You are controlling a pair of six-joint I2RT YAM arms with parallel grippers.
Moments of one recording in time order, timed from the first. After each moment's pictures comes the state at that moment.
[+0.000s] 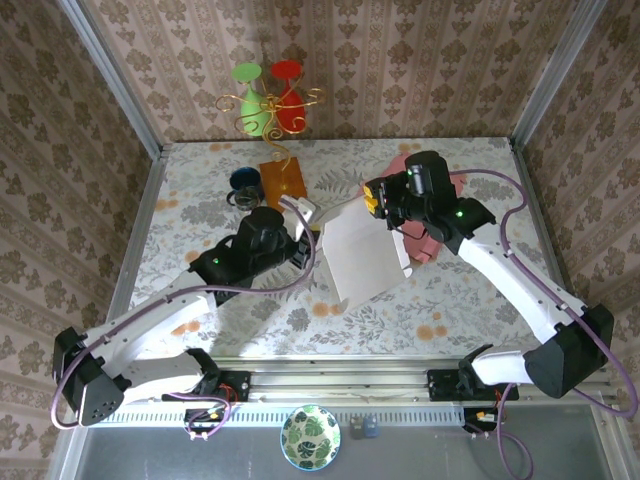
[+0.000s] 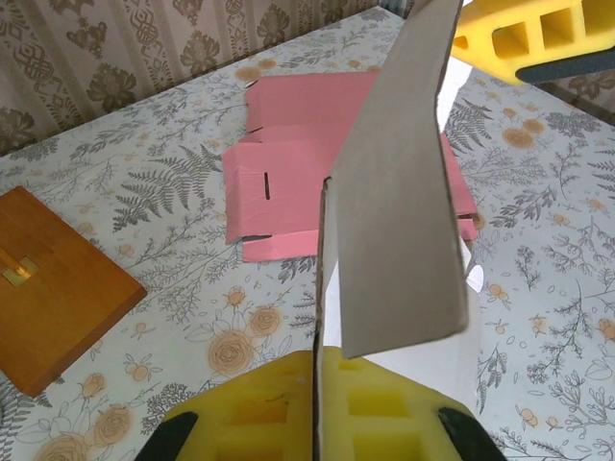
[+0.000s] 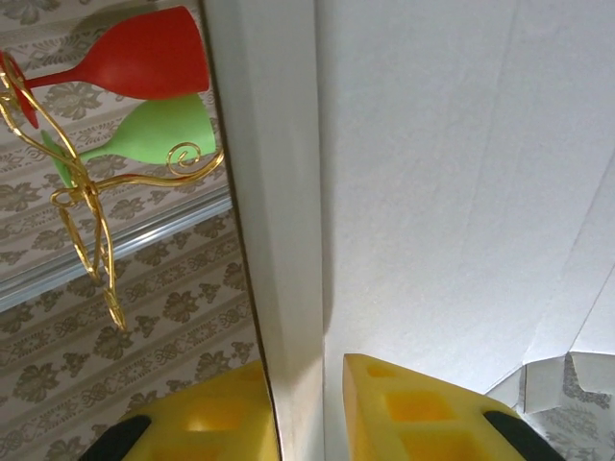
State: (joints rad) left arm -0.86 1.12 0.95 -0.28 -0.04 -0.08; right arm 0.47 1.32 1.27 -0.47 -0.18 1.67
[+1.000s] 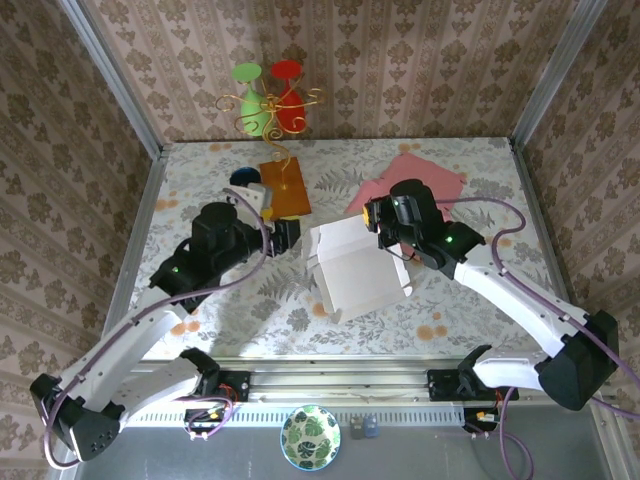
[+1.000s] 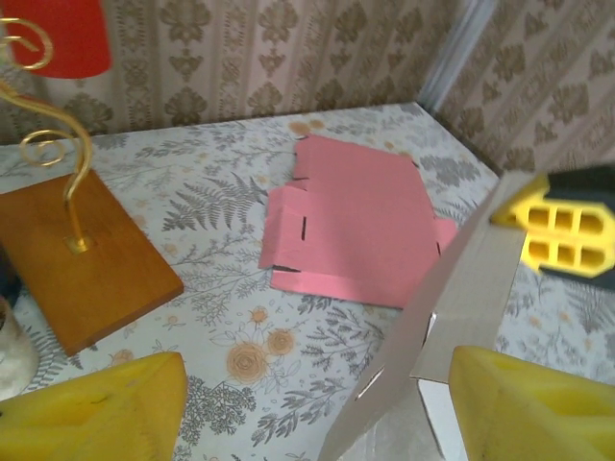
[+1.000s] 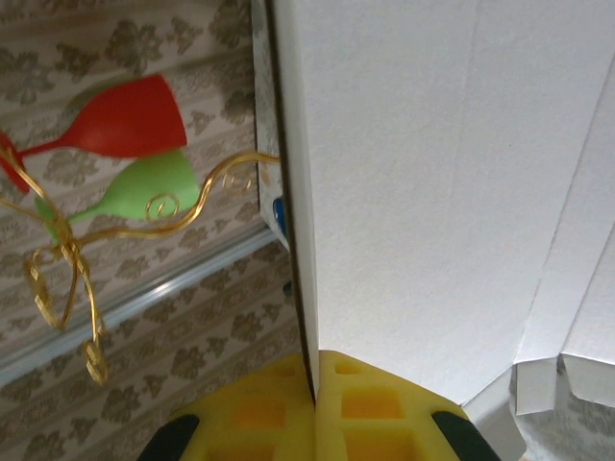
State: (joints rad) left arm -0.66 0.93 0.93 -0.33 0.06 -0.29; right arm 0.60 1.25 1.08 -0.37 0.08 1.86
